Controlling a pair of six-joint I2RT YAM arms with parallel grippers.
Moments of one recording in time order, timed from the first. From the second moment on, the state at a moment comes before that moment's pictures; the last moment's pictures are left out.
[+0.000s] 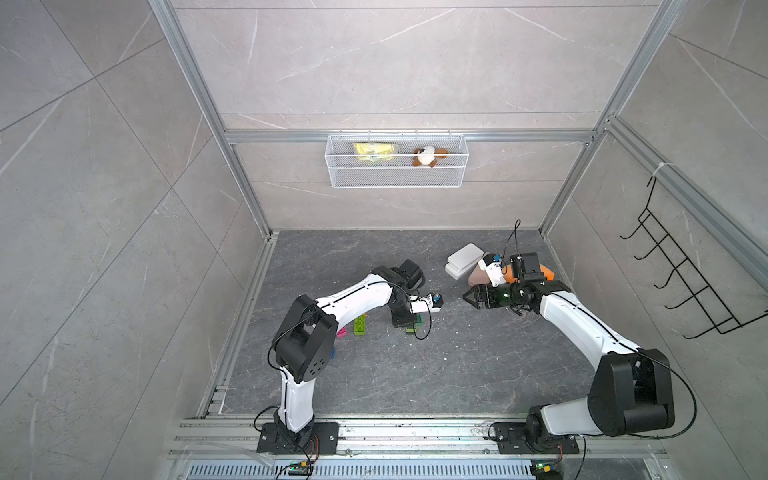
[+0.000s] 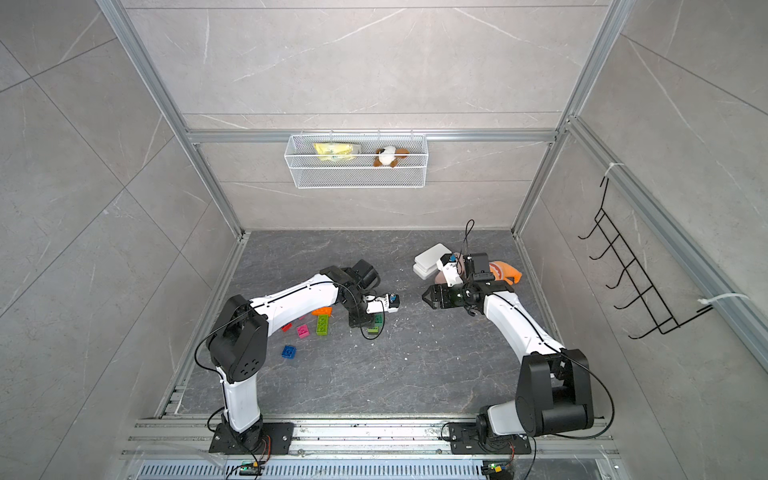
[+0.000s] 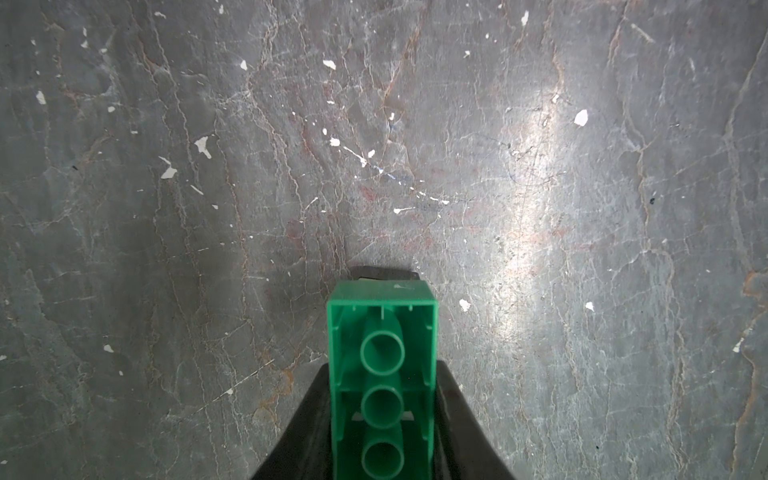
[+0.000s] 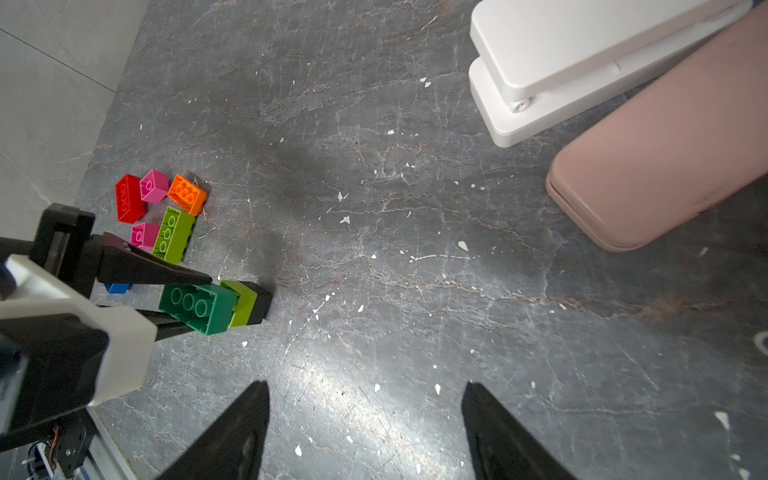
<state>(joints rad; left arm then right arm) -0.75 1.93 1.51 -0.89 0.19 0.75 0.11 1.43 1.02 -0.55 -0.51 -0.02</state>
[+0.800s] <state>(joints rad) -0.75 1.97 1.51 -0.87 0.20 0.77 0.11 1.46 1.02 -0.55 -0.51 -0.02</state>
